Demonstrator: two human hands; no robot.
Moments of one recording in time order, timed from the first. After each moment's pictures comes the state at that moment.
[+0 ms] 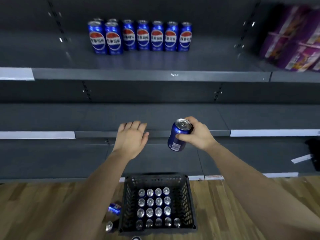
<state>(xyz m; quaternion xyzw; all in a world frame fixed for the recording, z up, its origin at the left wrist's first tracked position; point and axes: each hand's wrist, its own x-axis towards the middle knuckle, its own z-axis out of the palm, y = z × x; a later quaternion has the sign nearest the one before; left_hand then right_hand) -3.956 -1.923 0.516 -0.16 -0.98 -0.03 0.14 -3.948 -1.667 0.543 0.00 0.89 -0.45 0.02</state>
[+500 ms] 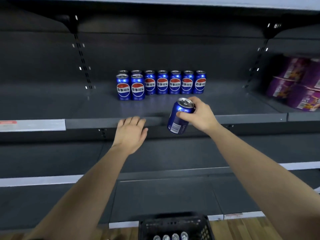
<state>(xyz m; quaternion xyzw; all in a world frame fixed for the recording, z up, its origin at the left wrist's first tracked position) -4.081 -2.026 0.630 -0.17 -0.96 -0.01 0.23 -4.063 -1.776 0.703 -0.03 0.88 -0.45 -0.14</state>
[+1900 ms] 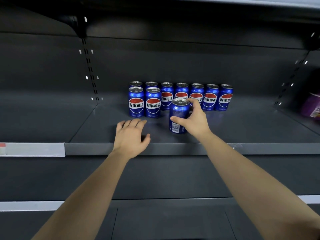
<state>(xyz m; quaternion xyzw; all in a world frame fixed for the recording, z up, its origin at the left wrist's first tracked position) -4.201 -2.076 0.635 -0.14 -0.96 -0.06 0.24 -4.211 -1.848 0.684 -0.03 0.84 -0.51 -0.18</state>
